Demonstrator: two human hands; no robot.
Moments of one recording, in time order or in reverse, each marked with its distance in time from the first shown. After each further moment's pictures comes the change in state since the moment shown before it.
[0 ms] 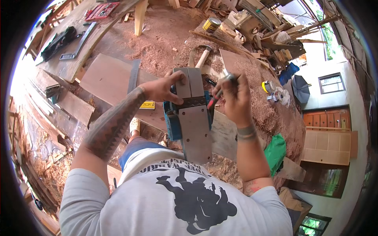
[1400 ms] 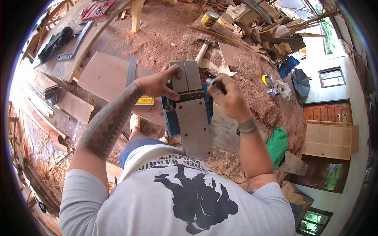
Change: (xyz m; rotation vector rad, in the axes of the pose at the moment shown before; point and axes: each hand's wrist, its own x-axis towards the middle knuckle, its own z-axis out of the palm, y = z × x) left_hand -0.006 0.014 -0.006 0.001 -0.013 -0.033; right_hand -0.011 0.006 -0.015 -0.385 -0.222 0.214
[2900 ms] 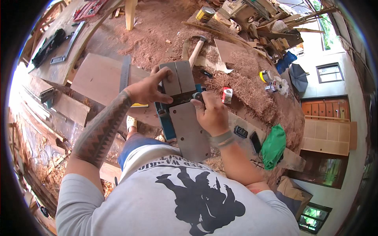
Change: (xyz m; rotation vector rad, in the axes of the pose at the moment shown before) left_hand -0.014 -0.011 0.008 0.063 0.055 -0.009; right_hand -0.029 0.021 0.068 -0.502 0.246 -0.063
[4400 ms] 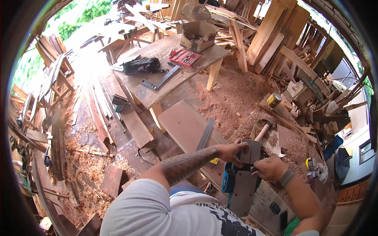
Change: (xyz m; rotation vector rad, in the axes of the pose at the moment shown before) left_hand 0.015 -0.005 0.009 -0.133 -0.025 0.043; right_hand 0.099 0.021 -0.052 -0.155 -0.536 -0.862
